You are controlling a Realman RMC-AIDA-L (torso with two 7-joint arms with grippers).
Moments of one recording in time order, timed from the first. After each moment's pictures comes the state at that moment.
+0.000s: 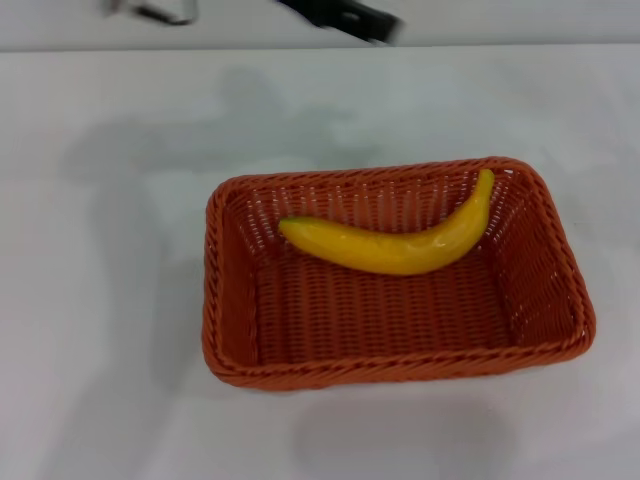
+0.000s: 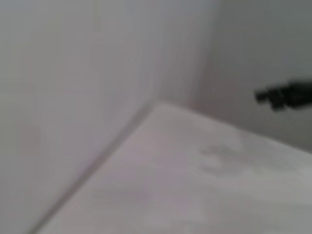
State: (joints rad) left arm -1.44 -2.07 2.85 -0.78 0.01 1.62 -1.64; right arm 0.42 1.88 -0.37 -0.86 -1.90 -1.42 1.83
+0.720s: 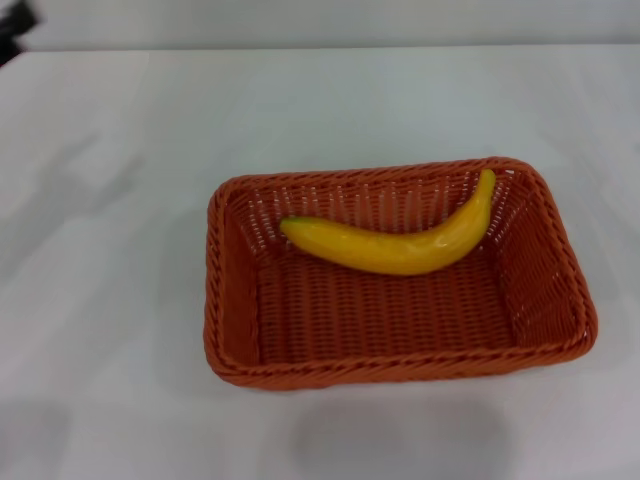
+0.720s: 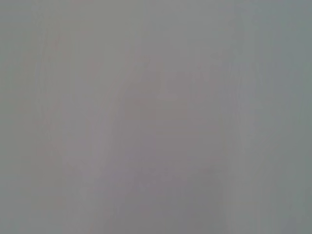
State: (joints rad) left arm -0.61 -2.08 2.85 -0.81 -1.01 1.79 -1.25; right arm 0.37 1.99 -0.38 -0.66 -1.52 -1.46 1.25
